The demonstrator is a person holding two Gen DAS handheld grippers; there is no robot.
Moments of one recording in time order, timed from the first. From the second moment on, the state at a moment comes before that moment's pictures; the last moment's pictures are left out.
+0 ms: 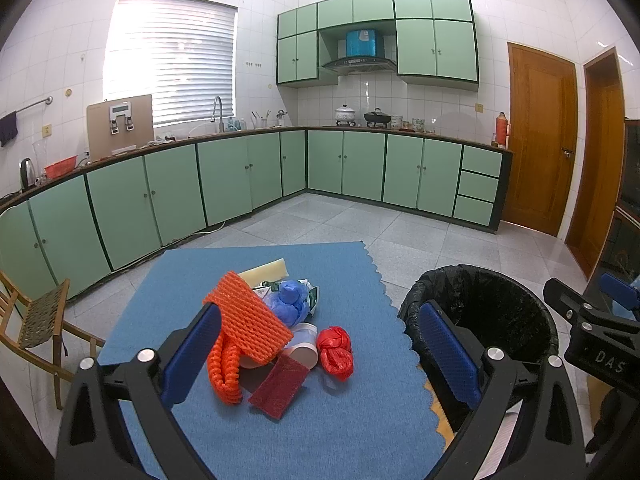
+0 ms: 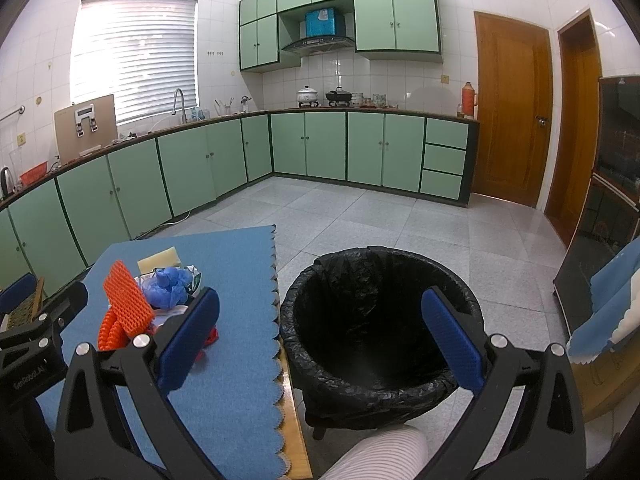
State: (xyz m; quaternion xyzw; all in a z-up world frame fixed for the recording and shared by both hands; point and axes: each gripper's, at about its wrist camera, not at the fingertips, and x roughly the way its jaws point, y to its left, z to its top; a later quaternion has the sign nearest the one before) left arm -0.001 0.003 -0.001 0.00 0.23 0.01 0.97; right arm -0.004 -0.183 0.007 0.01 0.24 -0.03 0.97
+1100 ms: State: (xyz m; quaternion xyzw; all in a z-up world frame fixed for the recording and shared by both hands) left arm -0.001 0.004 -0.001 0.00 0.23 0.01 0.97; right arm 0.000 -0.184 0.002 0.02 0.24 -0.03 0.97
